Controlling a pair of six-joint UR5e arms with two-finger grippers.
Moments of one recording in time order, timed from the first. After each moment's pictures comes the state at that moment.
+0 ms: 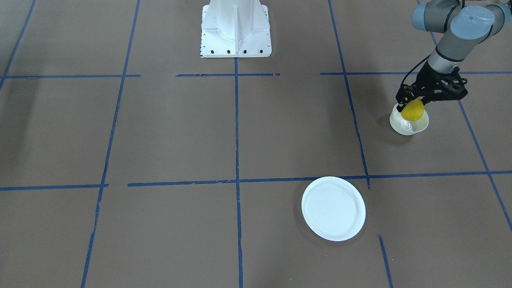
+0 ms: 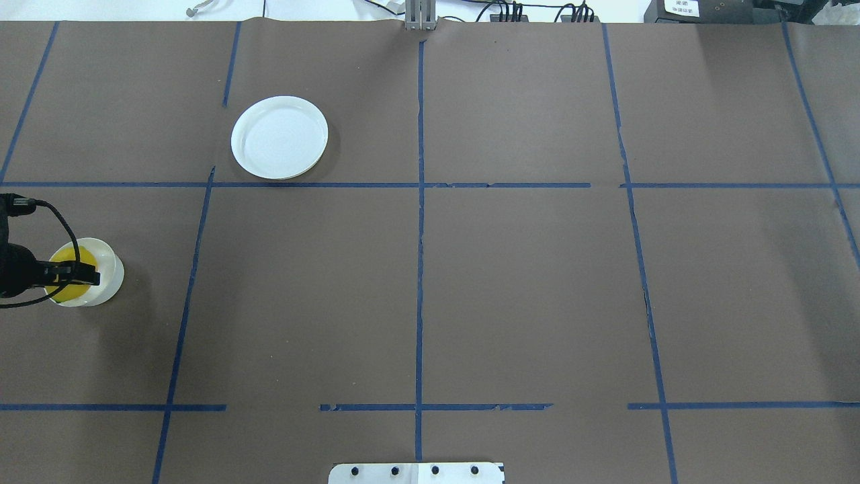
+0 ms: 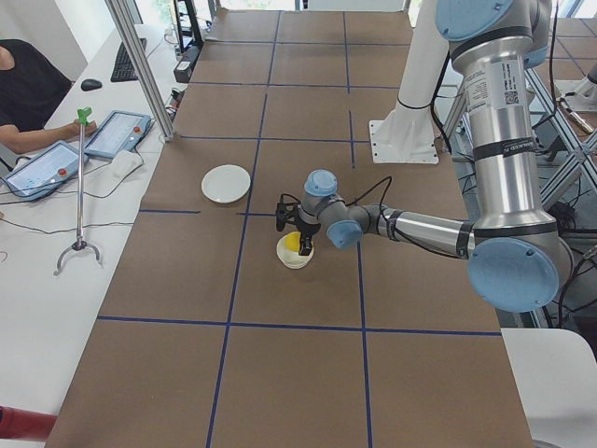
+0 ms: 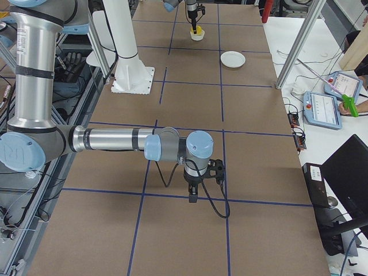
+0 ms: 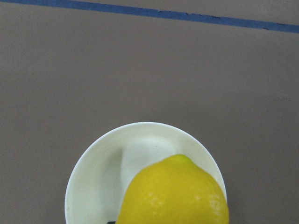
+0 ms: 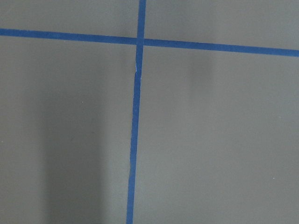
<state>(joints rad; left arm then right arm) -0.79 -1.35 -1.84 -2.28 -1.96 -1.07 1.54 -1.71 1.75 -1.64 2.28 -0.05</state>
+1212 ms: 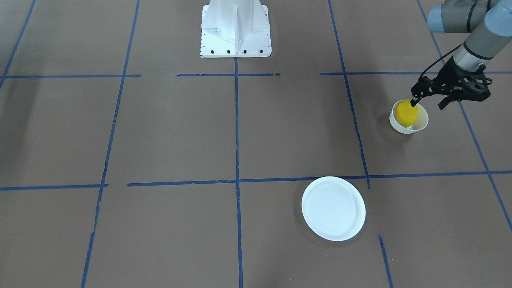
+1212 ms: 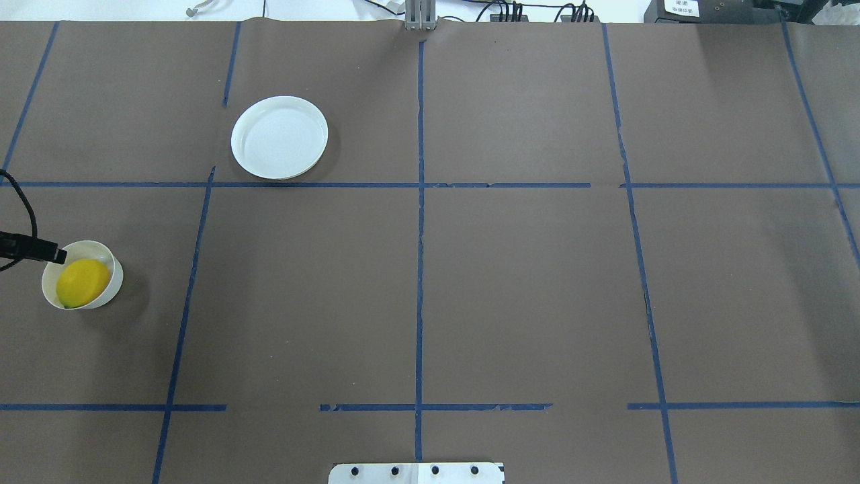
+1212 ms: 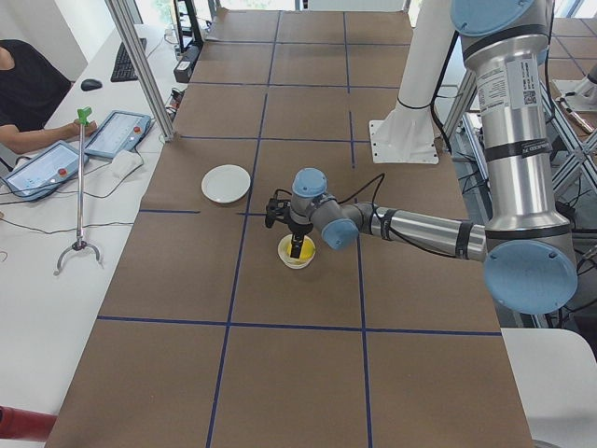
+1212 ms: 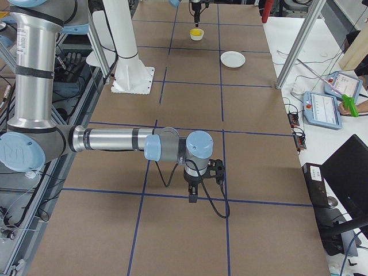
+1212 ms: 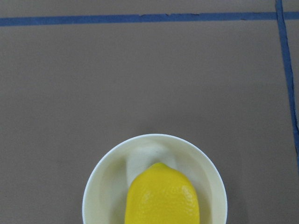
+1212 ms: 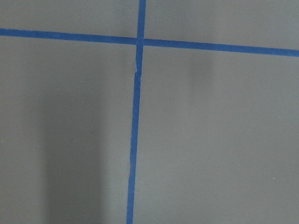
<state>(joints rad) -1.01 -1.39 -1.86 -2.14 -2.17 -0.68 1.54 -1.71 1.75 -1.64 2.28 -0.05</state>
